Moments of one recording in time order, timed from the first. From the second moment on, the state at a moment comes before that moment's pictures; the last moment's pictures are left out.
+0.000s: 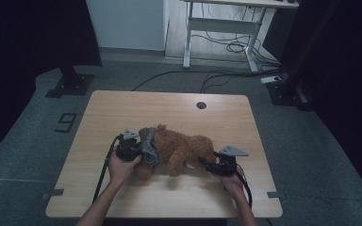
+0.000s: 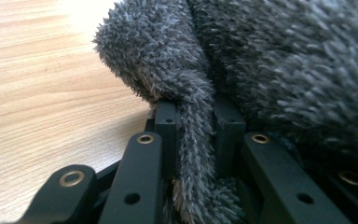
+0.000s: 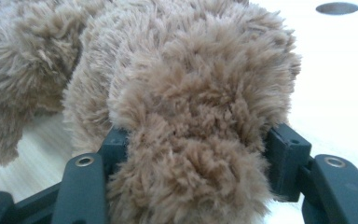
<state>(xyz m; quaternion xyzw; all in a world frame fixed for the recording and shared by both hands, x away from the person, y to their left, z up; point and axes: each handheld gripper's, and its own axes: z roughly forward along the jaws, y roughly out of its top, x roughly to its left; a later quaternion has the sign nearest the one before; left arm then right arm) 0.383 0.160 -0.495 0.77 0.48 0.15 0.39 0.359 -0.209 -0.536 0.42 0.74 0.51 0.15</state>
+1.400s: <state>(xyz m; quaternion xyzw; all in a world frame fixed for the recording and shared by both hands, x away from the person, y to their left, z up) 0.369 0.175 -0.415 0.71 0.45 0.13 0.53 0.354 -0.200 -0.539 0.34 0.77 0.50 0.20</state>
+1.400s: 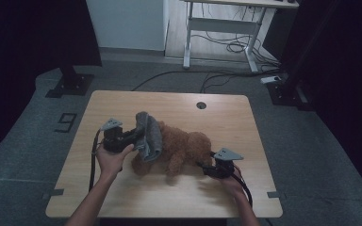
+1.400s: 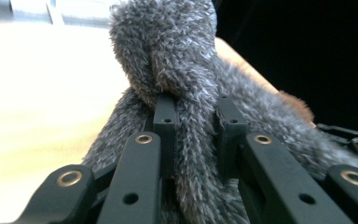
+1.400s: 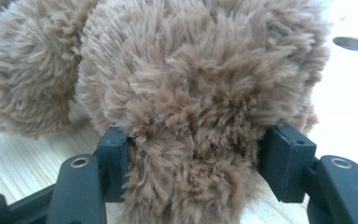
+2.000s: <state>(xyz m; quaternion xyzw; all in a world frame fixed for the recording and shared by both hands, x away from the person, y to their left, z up) 0.405 0.013 -0.442 0.82 0.38 0.12 0.42 0.352 -0.202 -0.544 0.35 0.77 0.50 0.20</state>
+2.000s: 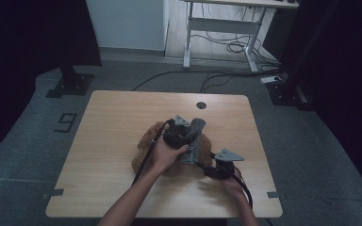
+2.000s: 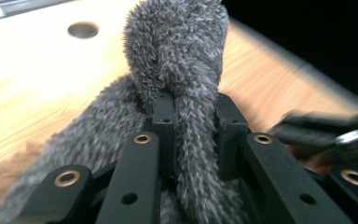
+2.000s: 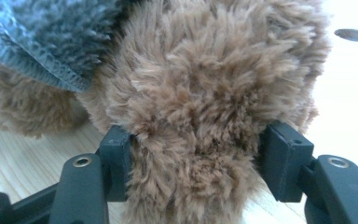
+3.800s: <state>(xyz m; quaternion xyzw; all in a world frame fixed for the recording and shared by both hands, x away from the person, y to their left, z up) 0.361 0.135 -0.461 0.77 0.43 0.08 0.45 0.359 -0.189 -0.533 0.39 0.76 0.50 0.16</state>
